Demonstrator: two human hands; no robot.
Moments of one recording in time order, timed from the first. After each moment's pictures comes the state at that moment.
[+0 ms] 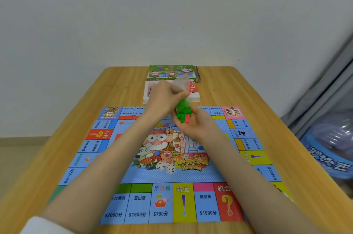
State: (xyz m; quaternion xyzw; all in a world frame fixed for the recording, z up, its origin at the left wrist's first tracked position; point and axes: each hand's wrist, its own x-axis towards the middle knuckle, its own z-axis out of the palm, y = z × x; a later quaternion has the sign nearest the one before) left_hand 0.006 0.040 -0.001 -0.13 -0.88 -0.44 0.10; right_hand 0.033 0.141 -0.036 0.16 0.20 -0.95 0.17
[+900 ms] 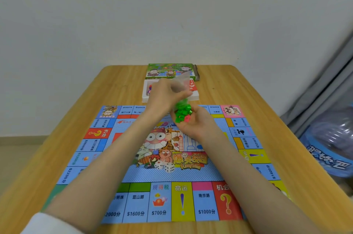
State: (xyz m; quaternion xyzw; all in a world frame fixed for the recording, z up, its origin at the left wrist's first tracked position) left_hand 0.007 0.044 0.000 -0.14 -0.88 -0.44 0.10; right_hand 0.037 0.140 -0.033 0.16 0.19 -0.95 0.17
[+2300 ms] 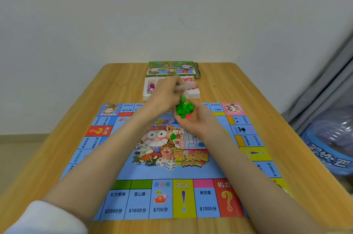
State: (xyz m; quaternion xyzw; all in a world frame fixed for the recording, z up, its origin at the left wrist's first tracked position) left_hand -0.002 0.043 0.001 -0.19 -0.91 -0.34 0.10; right_hand 0.034 0.142 -0.037 0.13 0.18 -0.96 0.17
